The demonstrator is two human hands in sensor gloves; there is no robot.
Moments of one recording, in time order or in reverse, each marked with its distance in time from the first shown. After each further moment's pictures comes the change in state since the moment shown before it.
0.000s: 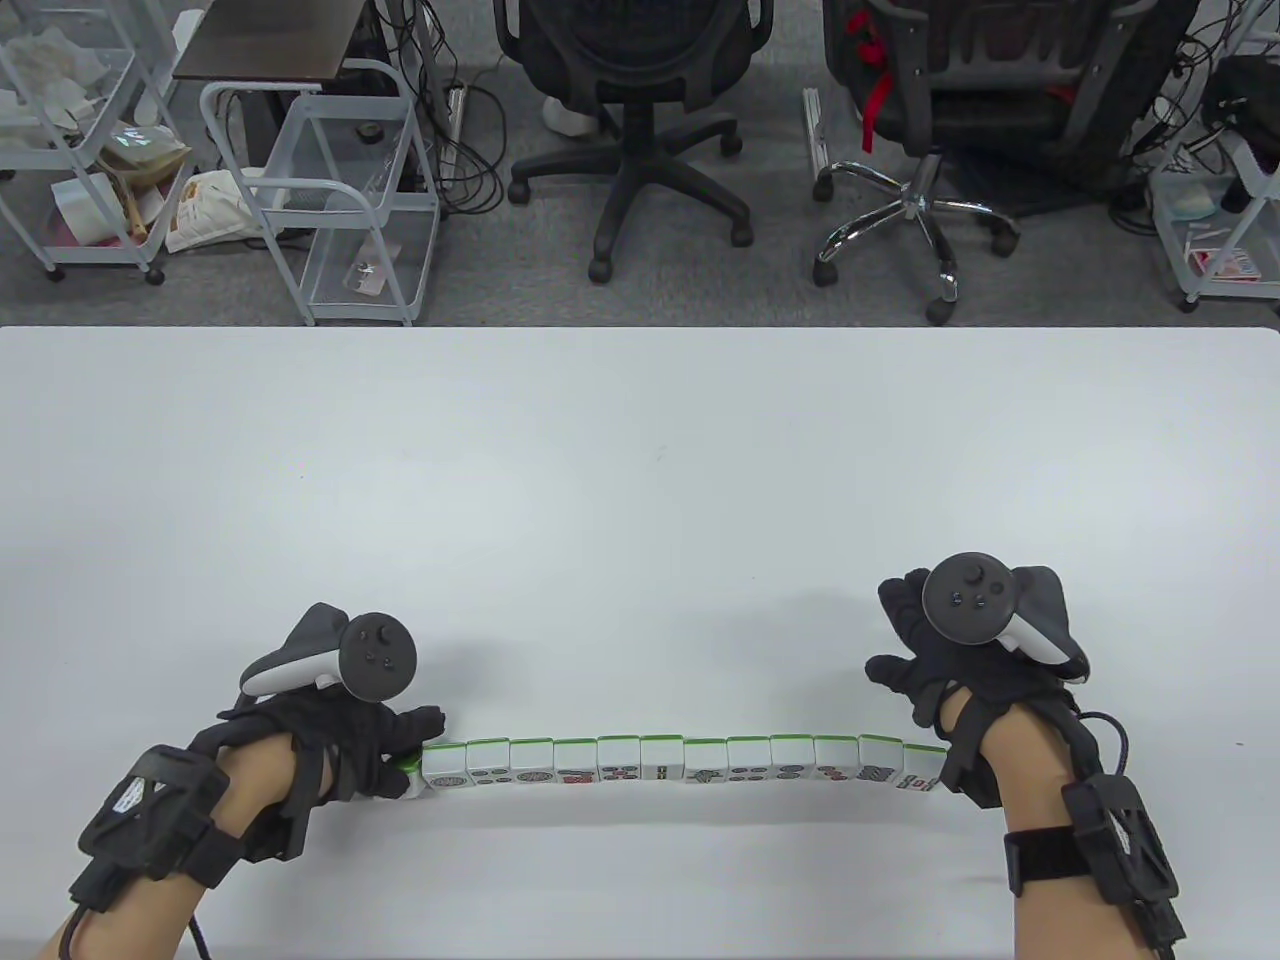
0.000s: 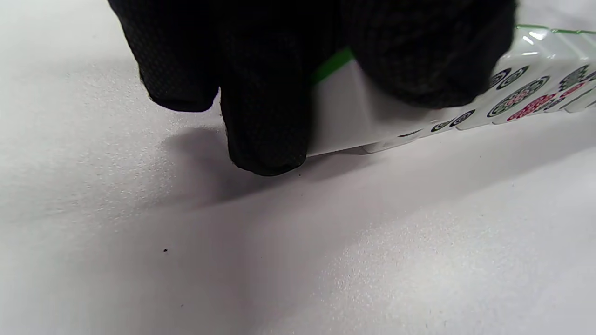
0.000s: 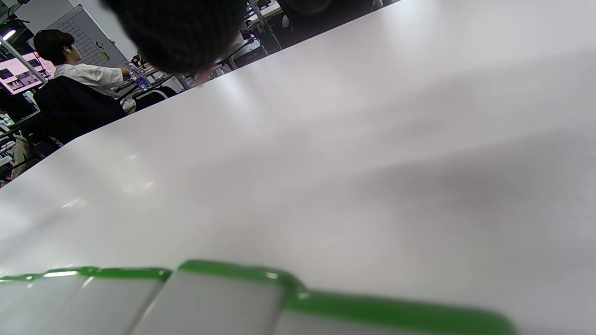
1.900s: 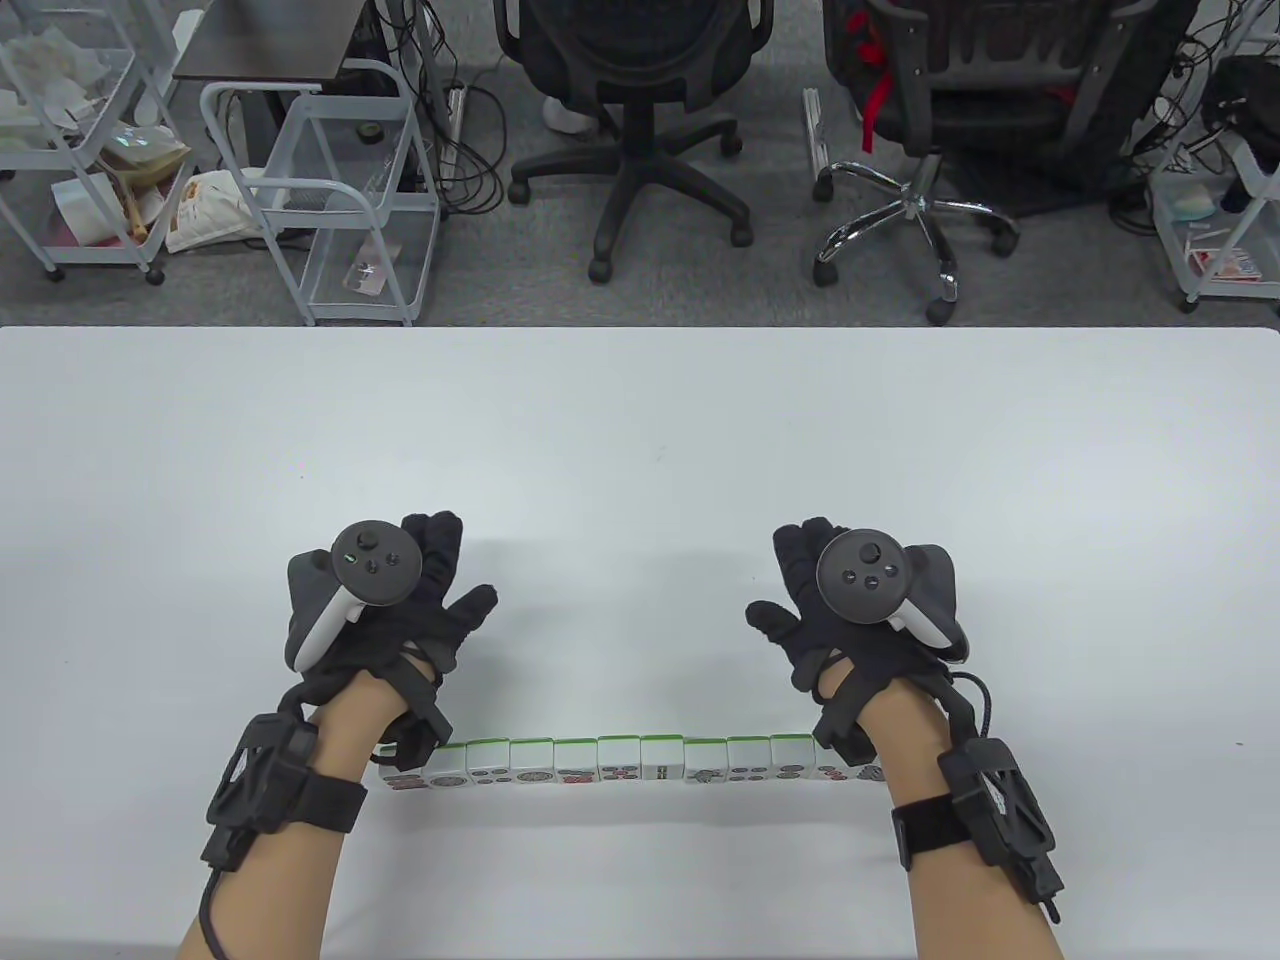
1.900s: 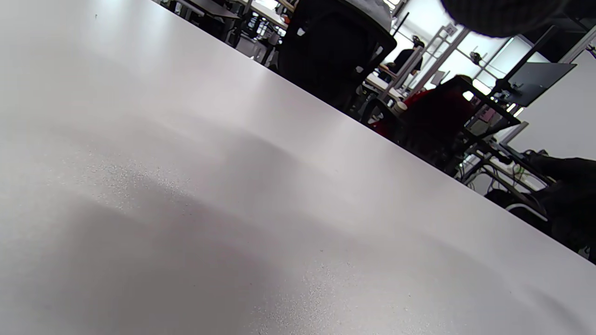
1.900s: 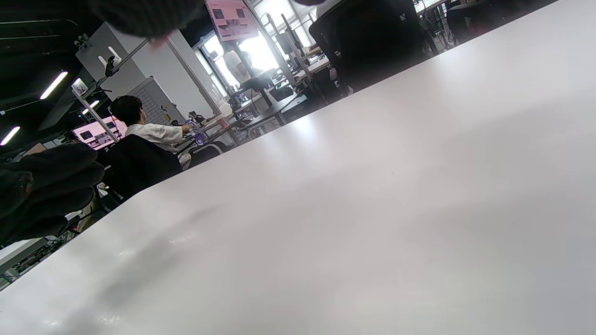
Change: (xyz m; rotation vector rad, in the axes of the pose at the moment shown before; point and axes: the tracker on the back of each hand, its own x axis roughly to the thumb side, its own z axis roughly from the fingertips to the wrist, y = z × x) left_hand 0.016 0.060 -0.017 0.606 0.232 0.404; right_hand 0.082 0.012 -0.033 -0.180 -0.137 -0.080
